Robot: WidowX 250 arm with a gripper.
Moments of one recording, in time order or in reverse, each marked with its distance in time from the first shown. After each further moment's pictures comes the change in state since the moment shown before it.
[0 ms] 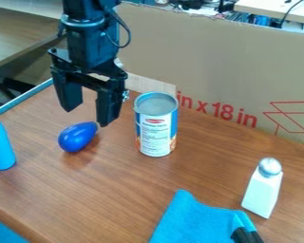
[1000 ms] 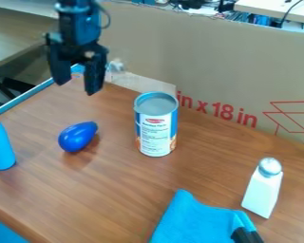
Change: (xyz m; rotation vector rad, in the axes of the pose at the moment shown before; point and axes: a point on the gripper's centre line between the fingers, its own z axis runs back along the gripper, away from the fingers) arm 0.058 0.075 -0.021 0.012 0.052 0.073
